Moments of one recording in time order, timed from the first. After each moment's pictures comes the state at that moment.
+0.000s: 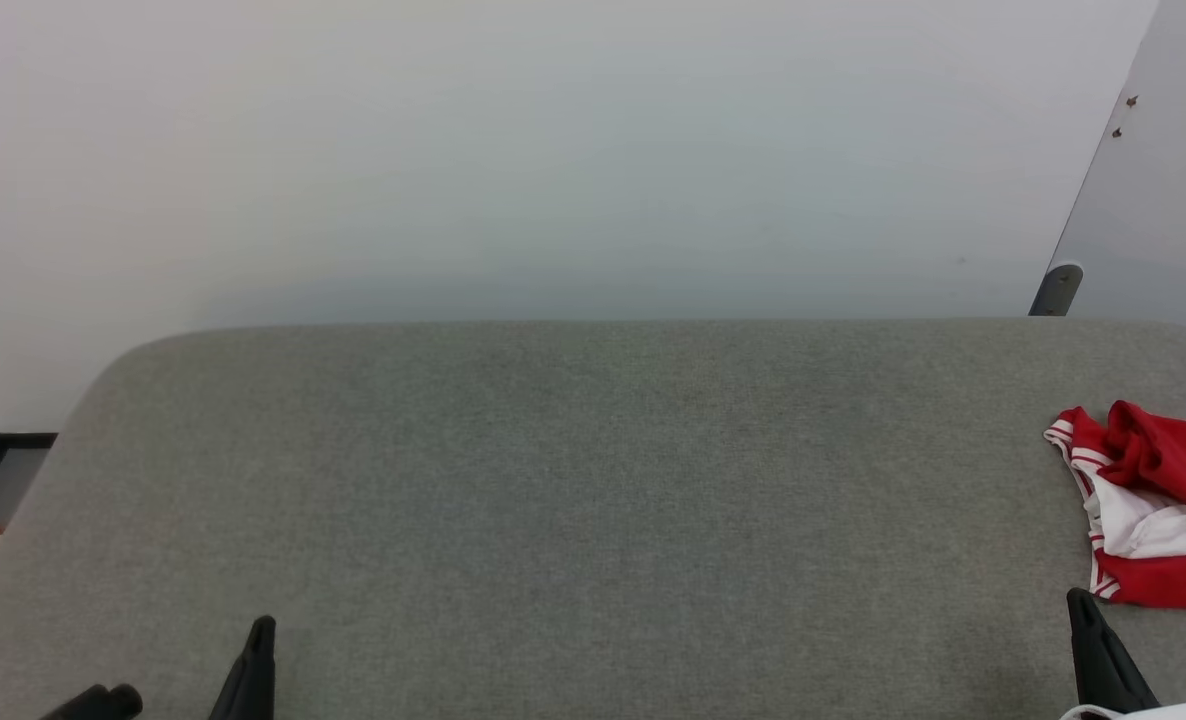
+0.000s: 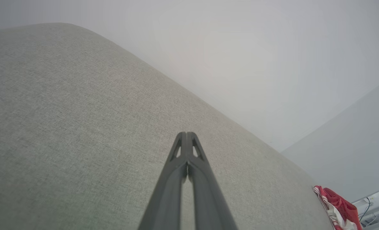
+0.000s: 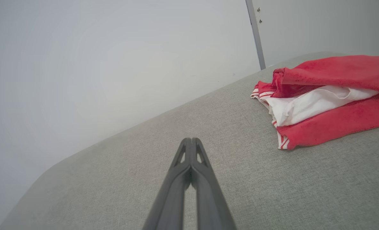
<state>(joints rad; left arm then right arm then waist) 0.08 0.25 -0.01 0.26 -0.86 -0.11 -0.14 0.09 -0.09 -0.12 0.15 0.54 0.13 -0.05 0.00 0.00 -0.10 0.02</state>
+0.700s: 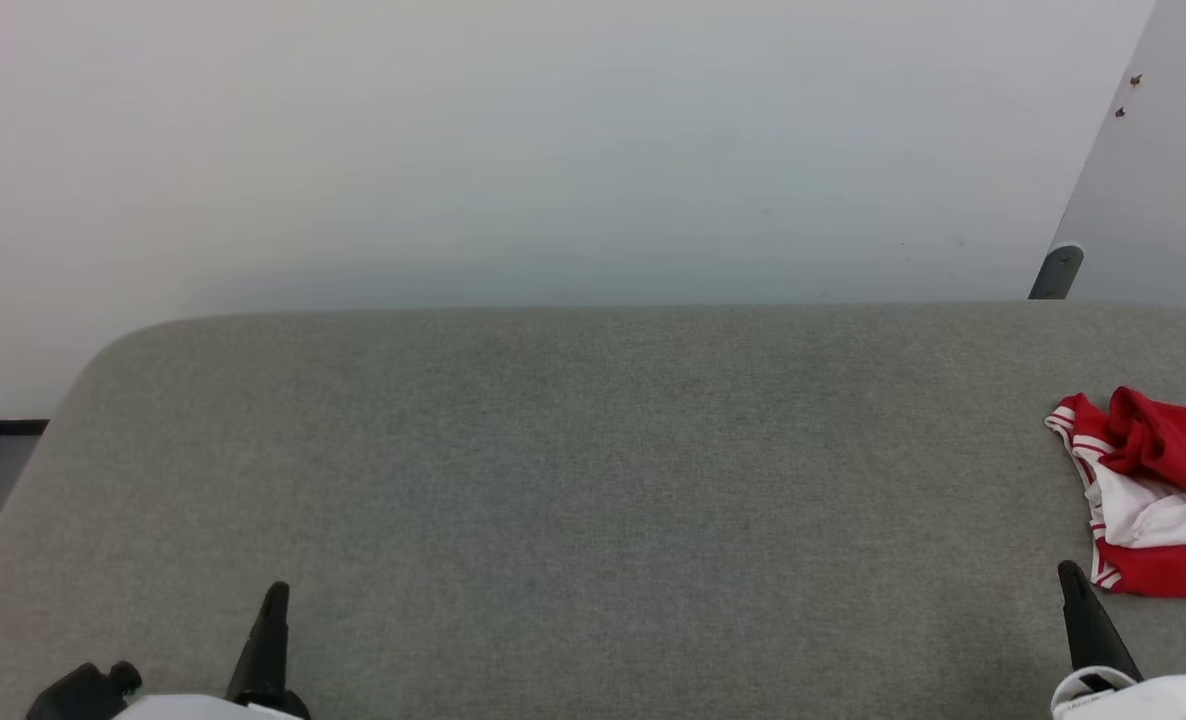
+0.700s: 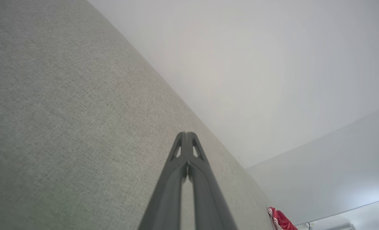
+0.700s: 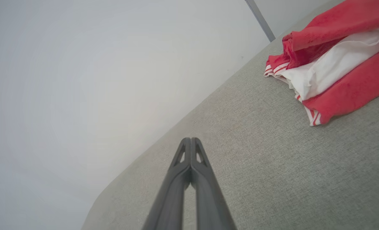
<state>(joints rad) 0.02 0.19 0.03 0.25 -1.08 -0.12 -0.06 0.04 -0.08 -0.12 0.18 0.85 0.13 -0.01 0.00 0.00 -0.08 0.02</state>
